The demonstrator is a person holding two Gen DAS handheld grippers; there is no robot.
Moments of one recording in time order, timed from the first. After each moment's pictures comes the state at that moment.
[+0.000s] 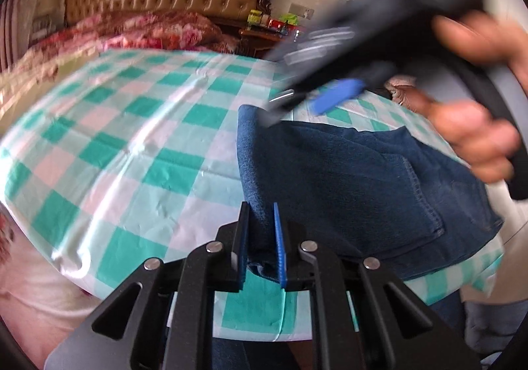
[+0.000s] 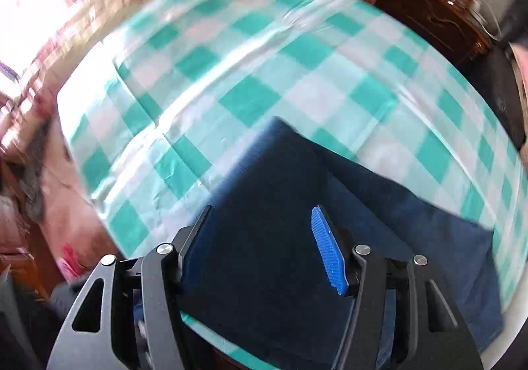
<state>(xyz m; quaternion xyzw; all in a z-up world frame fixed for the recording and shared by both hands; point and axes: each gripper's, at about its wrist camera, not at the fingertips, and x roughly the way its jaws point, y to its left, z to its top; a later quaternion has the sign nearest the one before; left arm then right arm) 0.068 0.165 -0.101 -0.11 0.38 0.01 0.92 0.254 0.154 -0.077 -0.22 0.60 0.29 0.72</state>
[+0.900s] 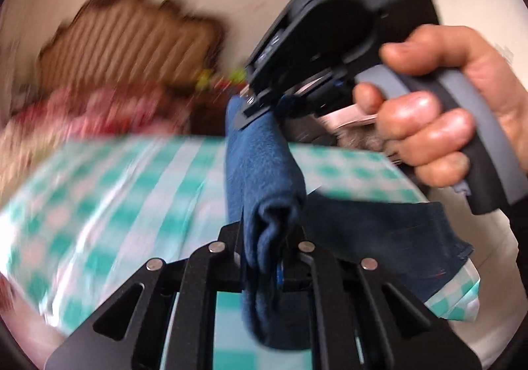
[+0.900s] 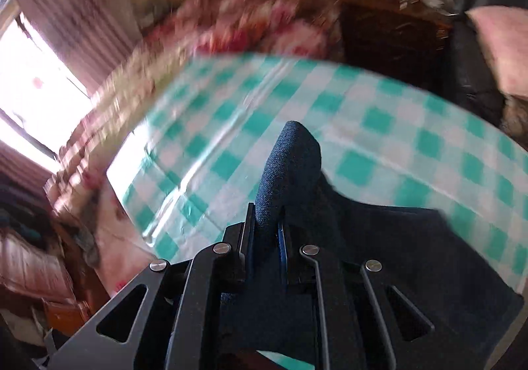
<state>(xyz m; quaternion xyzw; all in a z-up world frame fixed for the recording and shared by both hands) 0.087 -0.015 0.023 -0.03 0.24 -0.05 0.97 0.285 -0.052 0.072 -0.01 0.52 0.32 0.79</state>
